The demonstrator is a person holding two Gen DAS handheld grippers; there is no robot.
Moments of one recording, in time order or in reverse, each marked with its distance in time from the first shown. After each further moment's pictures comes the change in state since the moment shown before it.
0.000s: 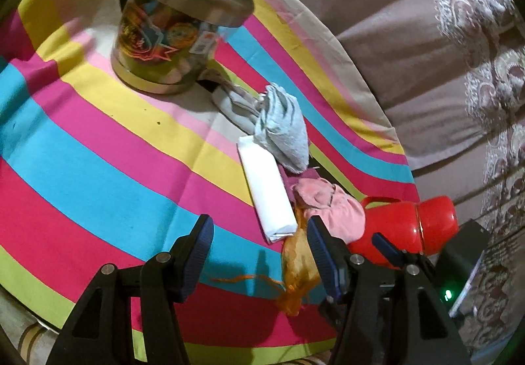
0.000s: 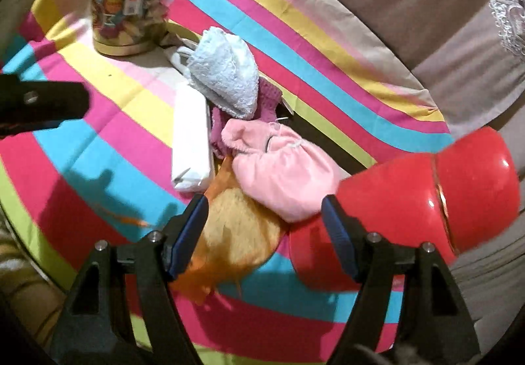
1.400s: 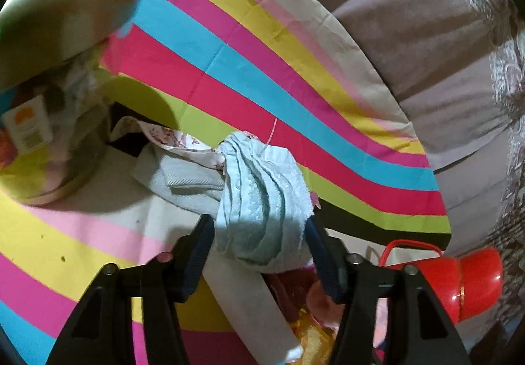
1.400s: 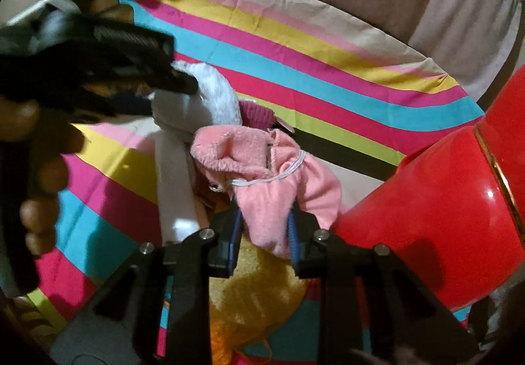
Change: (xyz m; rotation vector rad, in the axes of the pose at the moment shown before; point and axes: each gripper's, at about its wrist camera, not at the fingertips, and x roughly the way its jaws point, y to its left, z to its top) left arm 0.133 -0.033 0.092 0.170 0.066 0.012; right arm 0.028 -0.024 0.001 0.273 -0.137 0.115
